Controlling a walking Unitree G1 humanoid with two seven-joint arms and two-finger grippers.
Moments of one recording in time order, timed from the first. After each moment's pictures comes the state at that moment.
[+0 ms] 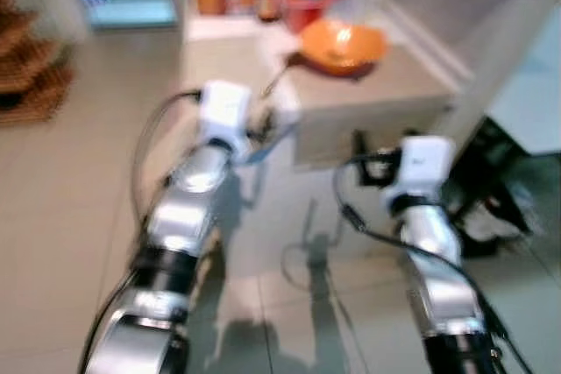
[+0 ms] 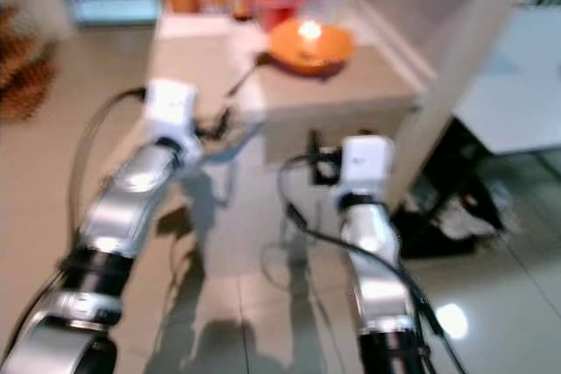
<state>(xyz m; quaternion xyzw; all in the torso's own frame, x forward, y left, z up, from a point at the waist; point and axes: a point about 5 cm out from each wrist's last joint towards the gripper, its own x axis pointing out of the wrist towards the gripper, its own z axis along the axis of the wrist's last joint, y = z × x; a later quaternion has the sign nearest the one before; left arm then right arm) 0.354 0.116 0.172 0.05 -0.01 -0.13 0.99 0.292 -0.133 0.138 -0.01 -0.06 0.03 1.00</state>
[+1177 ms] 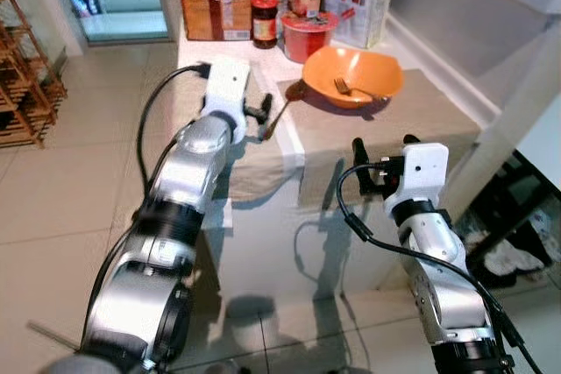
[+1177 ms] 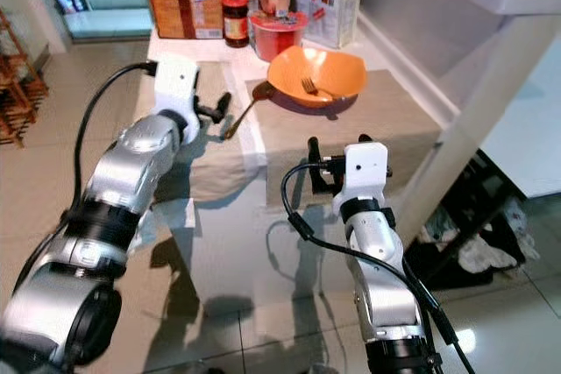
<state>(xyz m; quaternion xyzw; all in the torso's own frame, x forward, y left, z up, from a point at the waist) 0.389 0.109 0.192 0.07 0.06 -0.14 0.99 0.286 -0.140 0.134 -0.03 -0.05 0.04 1.00</state>
